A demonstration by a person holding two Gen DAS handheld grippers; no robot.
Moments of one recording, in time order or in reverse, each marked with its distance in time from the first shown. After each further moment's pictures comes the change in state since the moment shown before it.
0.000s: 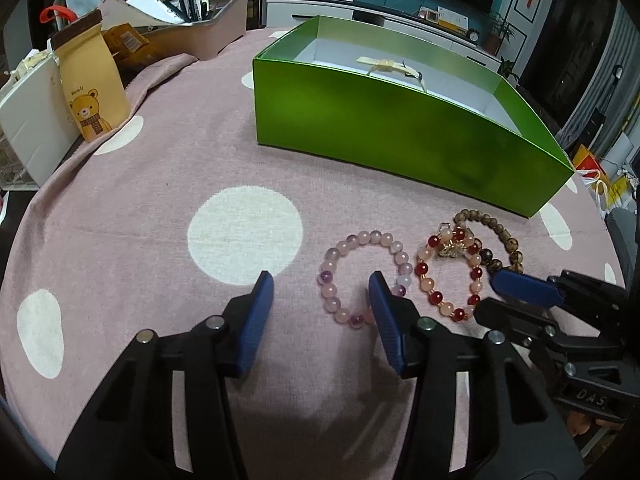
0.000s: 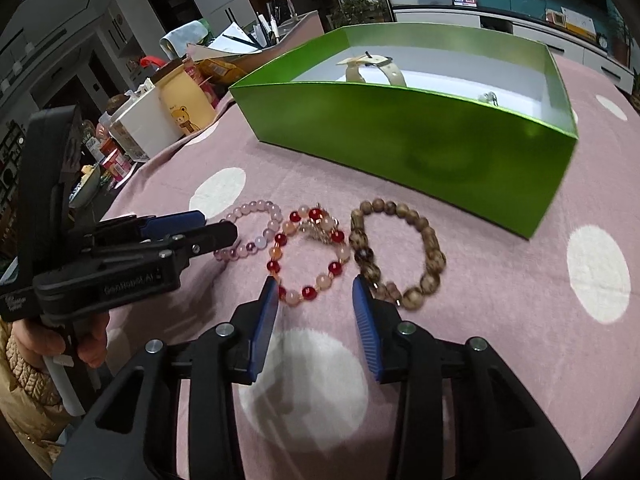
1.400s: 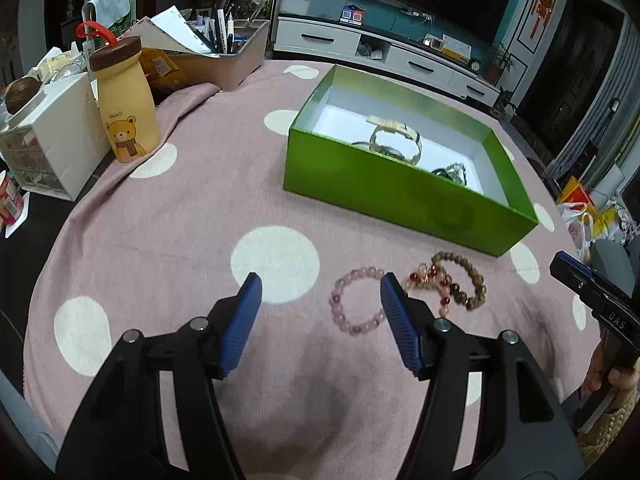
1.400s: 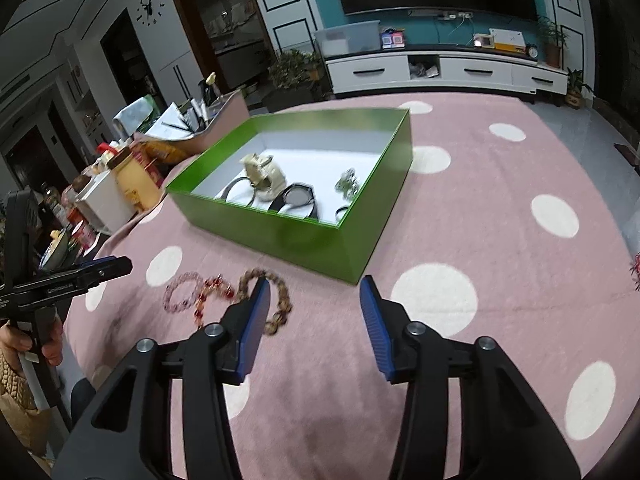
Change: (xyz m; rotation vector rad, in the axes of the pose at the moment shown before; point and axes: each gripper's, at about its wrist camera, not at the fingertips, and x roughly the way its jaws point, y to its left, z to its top) left arm -0.053 0.019 0.013 -0.069 -0.059 -0.034; right arm -0.093 -0.057 0.002 0.114 -0.189 -0.163
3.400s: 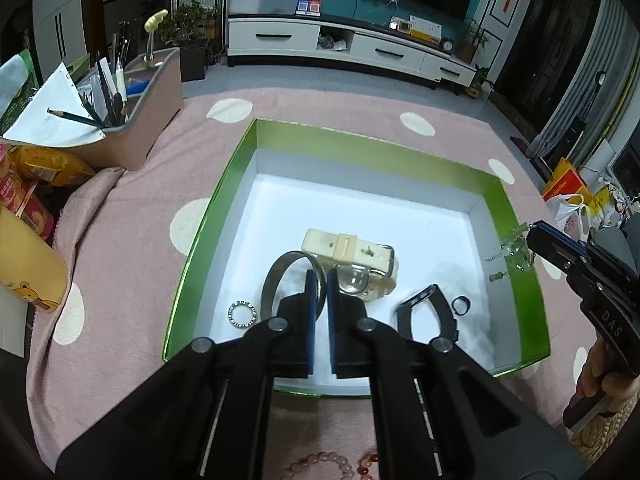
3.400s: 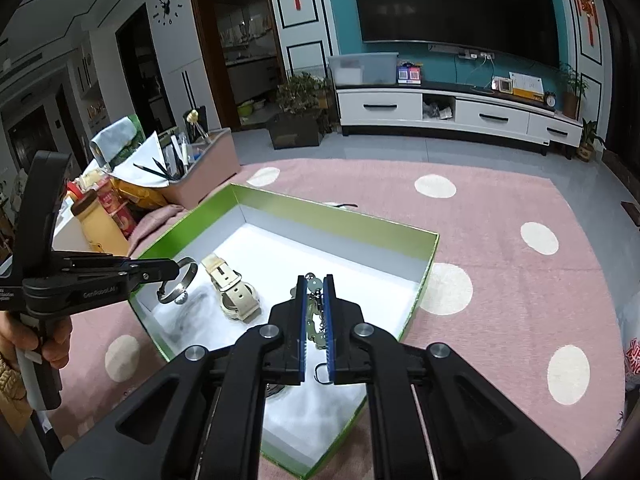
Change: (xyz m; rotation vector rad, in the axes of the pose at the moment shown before) left arm 0.102 -0.056 0.140 0.124 0.046 -0.064; right arm 0.074 -0.006 0.119 -0.118 -0.085 -0.038
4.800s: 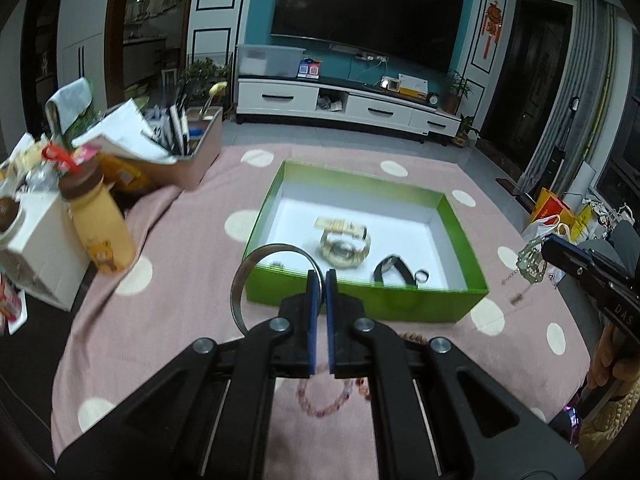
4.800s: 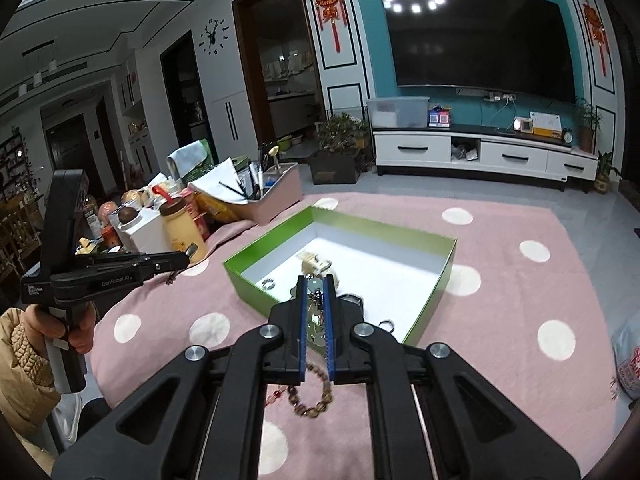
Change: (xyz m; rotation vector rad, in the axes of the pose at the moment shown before) left arm -0.139 0.005 -0.077 0.012 -0.247 -0.011; right arm -0.128 0.048 -0.041 -0.062 -0.161 0.106
